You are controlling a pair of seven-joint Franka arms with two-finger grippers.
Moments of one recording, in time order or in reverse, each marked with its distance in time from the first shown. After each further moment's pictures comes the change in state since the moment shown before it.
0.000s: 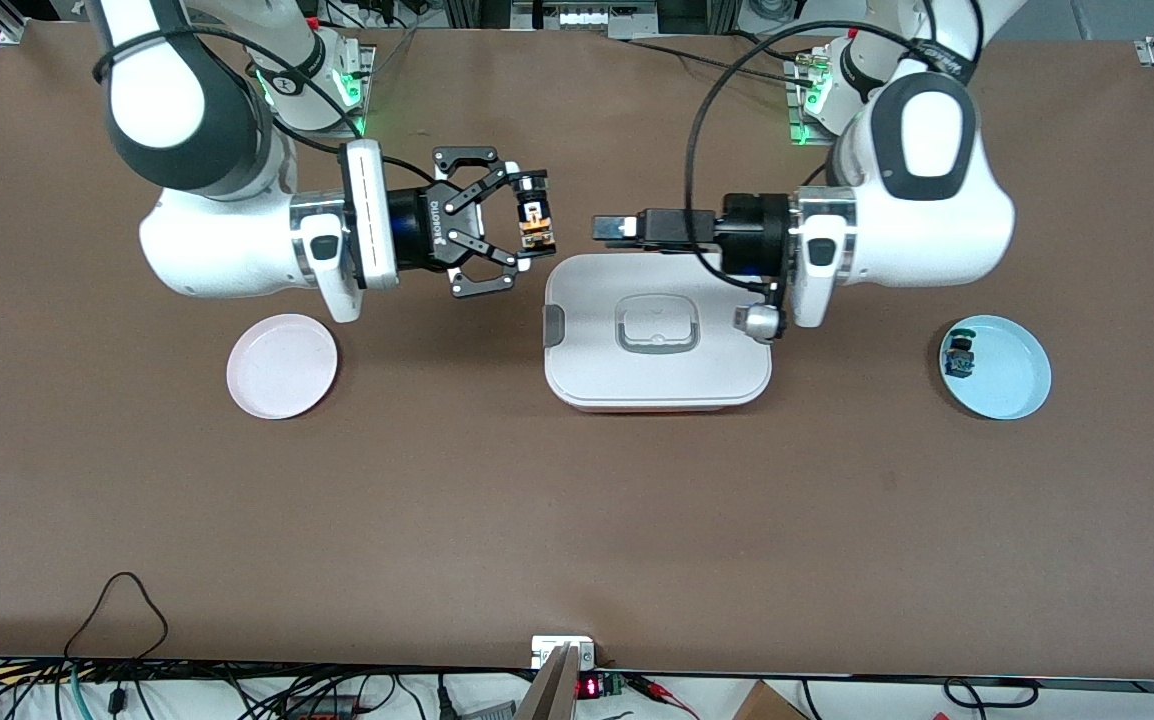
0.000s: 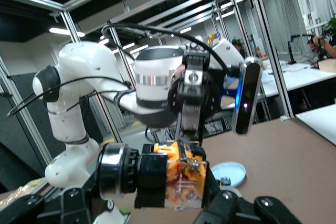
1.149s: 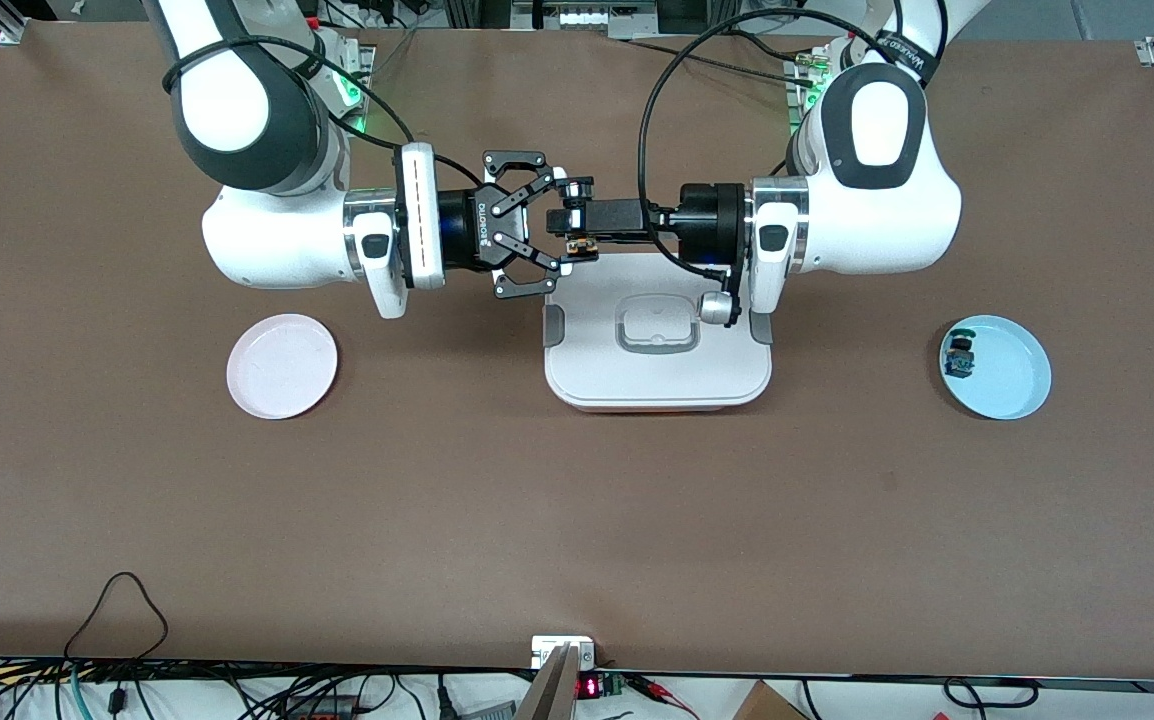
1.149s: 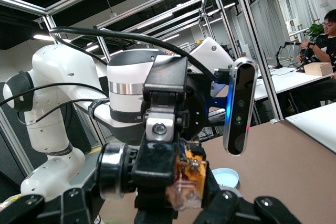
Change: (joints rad) left arm -0.038 0.005 -0.002 0.004 -0.019 0.037 0.039; right arm 0.068 0.013 0.000 0.005 0.052 0.119 -0.007
